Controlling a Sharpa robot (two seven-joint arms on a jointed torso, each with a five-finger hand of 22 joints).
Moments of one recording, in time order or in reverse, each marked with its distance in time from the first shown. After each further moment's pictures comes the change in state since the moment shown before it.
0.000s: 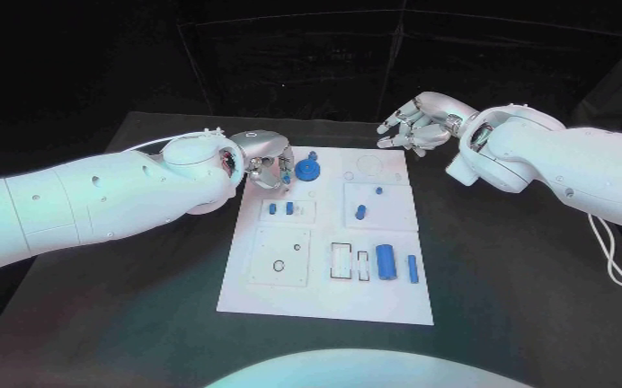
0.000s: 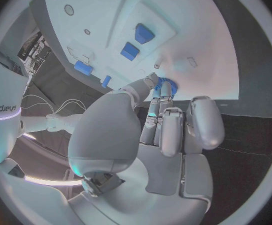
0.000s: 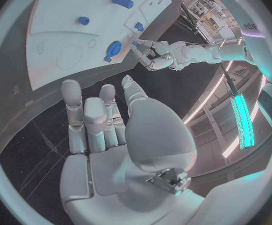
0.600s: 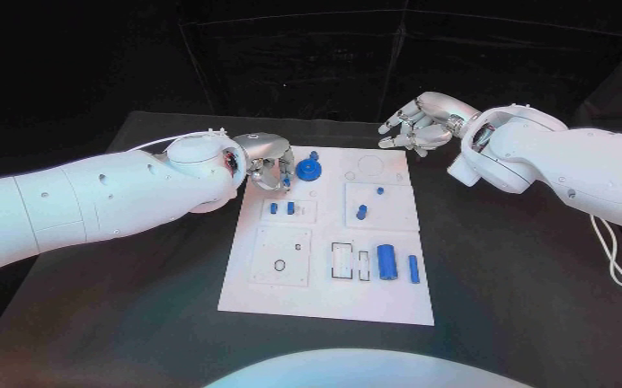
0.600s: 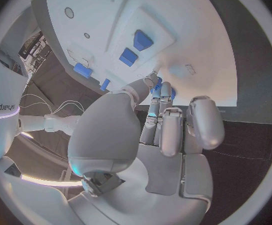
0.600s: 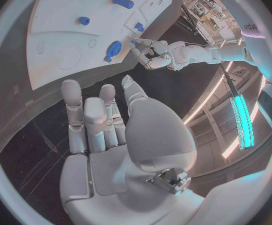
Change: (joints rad) left arm -0.005 0.013 -0.002 -0.026 0.012 0.031 0.000; left_hand -0.004 -0.004 -0.003 0.003 0.000 0.000 0.000 0.000 0.000 0.000 0.000 -0.004 -0.001 0.000 0.000 0.000 0.000 0.000 0.000 0.000 0.000 0.000; right arm 0.000 0.001 0.000 0.000 -0.005 0.000 0.000; right_hand 0.000 0.000 0.000 0.000 0.000 0.000 0.000 0.000 0.000 0.000 0.000 0.000 0.000 0.000 0.000 0.000 0.000 0.000 0.000 0.000 0.000 -0.001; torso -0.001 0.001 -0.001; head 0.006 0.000
